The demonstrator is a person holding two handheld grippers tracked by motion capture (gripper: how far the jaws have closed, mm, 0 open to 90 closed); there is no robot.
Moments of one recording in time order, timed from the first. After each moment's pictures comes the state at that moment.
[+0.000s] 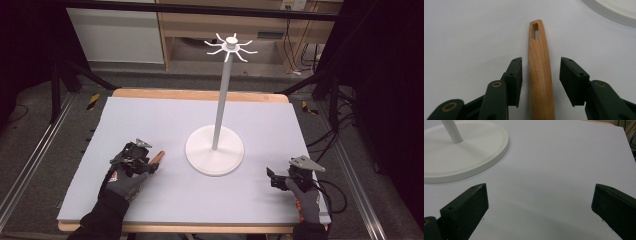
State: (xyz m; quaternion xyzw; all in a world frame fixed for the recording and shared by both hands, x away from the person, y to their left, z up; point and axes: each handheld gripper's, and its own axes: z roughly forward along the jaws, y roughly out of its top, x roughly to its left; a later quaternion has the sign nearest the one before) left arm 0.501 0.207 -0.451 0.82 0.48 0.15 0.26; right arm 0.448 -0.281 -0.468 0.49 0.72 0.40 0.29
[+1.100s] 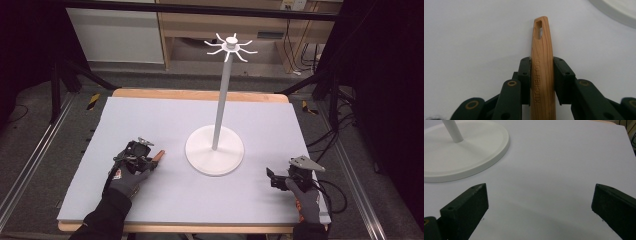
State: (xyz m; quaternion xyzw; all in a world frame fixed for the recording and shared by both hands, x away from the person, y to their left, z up) left arm 0.507 0.205 -0.450 0.82 0.49 0.14 0.26; right arm 0.448 -0.281 -0.468 0.49 0.72 0.40 0.28
